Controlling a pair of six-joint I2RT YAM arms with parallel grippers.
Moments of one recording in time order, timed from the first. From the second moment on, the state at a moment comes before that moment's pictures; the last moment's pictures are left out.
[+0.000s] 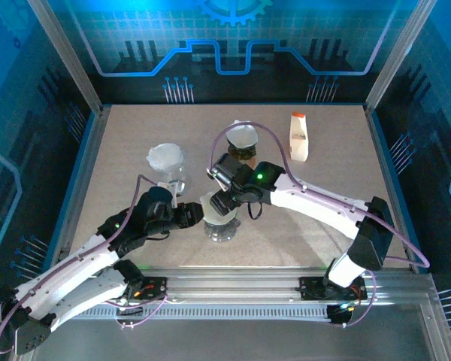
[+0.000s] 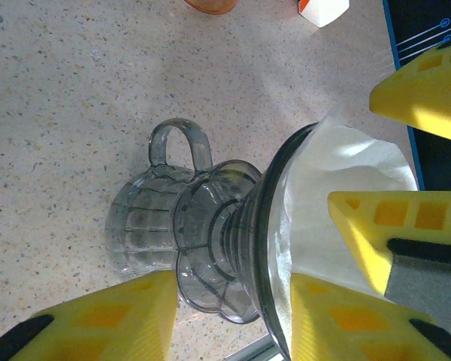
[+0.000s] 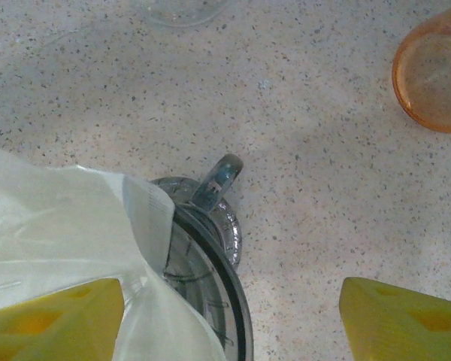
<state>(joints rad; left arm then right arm) -0.70 0.77 0.64 -0.52 0.09 -0.85 0.98 1.62 1.46 -0.94 0.16 0.21</state>
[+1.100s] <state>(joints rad) -0.70 0.77 0.63 -0.52 0.09 -0.85 0.96 1.58 1.43 -0.98 0.26 0.27</state>
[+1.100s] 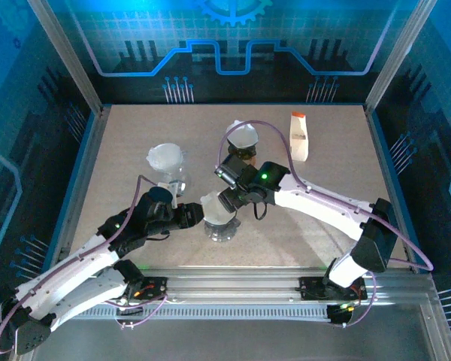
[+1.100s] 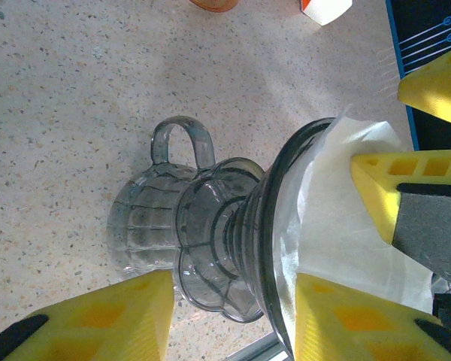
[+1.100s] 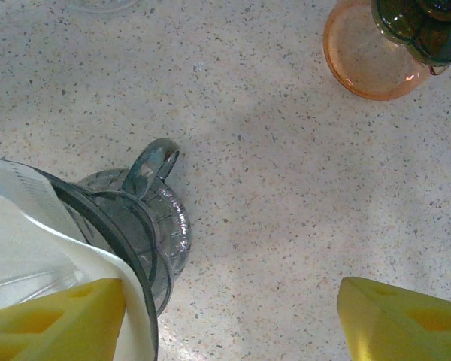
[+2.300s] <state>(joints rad) -0.69 0.77 0.62 -0.52 0.09 -0.85 0.99 1.73 1.50 -1.02 0.14 0.21</state>
